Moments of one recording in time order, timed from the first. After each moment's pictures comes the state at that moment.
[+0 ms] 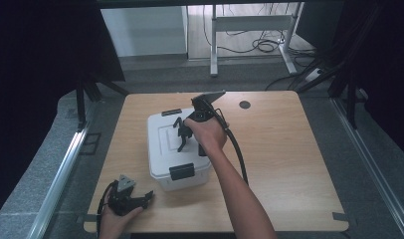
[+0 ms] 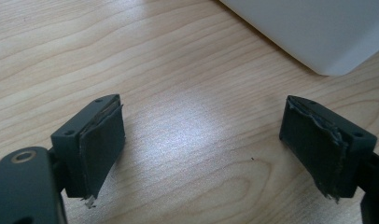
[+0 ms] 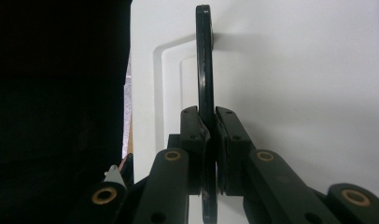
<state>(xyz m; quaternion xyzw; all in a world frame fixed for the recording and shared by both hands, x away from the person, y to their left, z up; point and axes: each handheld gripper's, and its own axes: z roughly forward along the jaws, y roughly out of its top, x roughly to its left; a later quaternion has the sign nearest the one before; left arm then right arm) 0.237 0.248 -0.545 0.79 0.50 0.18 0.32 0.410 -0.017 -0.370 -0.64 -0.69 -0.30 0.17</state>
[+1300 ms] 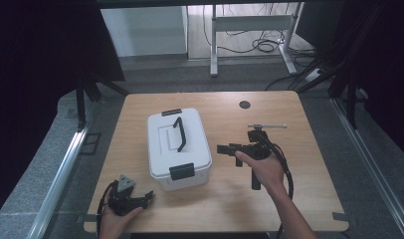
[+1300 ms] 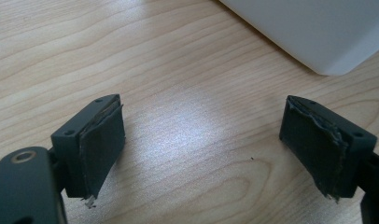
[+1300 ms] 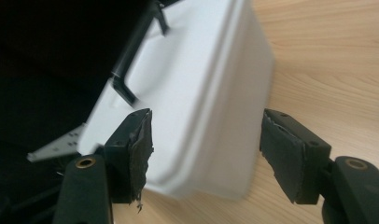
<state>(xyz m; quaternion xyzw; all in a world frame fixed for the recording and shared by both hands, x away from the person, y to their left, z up) 0.236 0.248 -0.545 0.79 0.50 0.18 0.32 0.327 -0.163 -0.412 -0.52 -0.70 -0.49 0.05</state>
